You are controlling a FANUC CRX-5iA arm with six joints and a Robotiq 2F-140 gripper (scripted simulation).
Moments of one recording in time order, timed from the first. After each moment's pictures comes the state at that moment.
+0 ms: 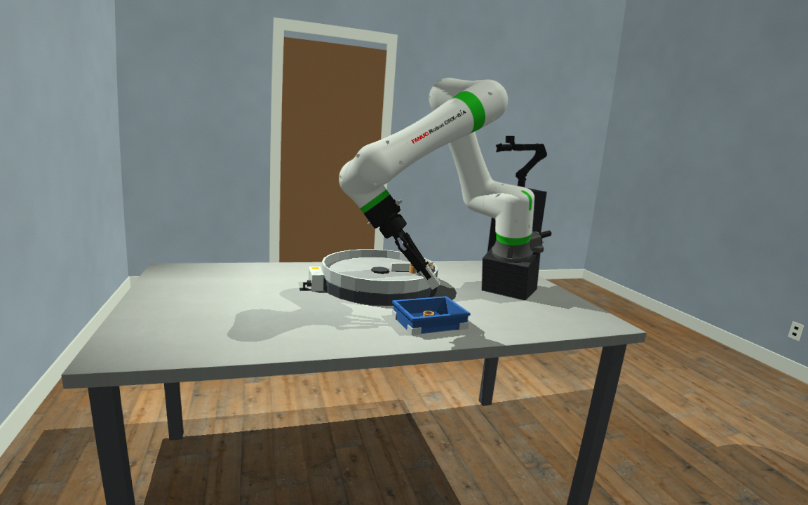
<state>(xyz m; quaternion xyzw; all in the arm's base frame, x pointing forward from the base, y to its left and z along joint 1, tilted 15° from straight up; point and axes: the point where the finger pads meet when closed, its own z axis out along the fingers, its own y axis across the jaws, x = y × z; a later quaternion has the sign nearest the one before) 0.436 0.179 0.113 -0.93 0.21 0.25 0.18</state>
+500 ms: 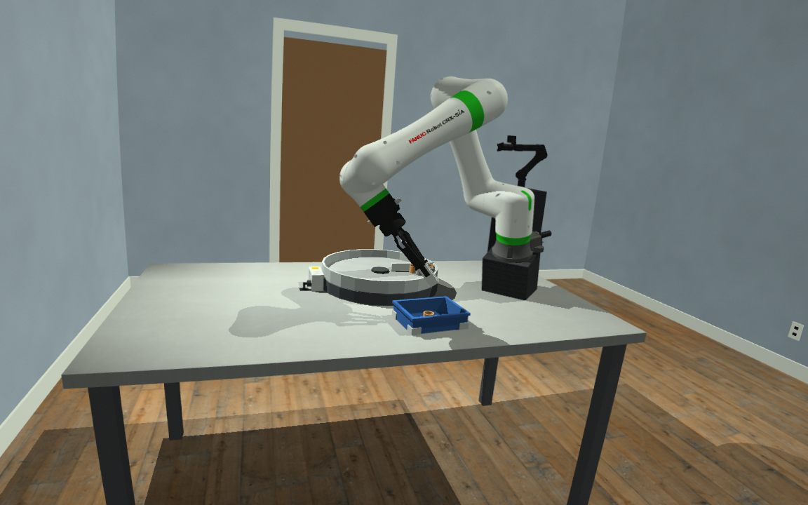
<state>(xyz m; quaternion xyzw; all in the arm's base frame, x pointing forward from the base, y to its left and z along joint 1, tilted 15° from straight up) 0.429 0.159 0.109 -0.93 0.22 0.25 0.18</state>
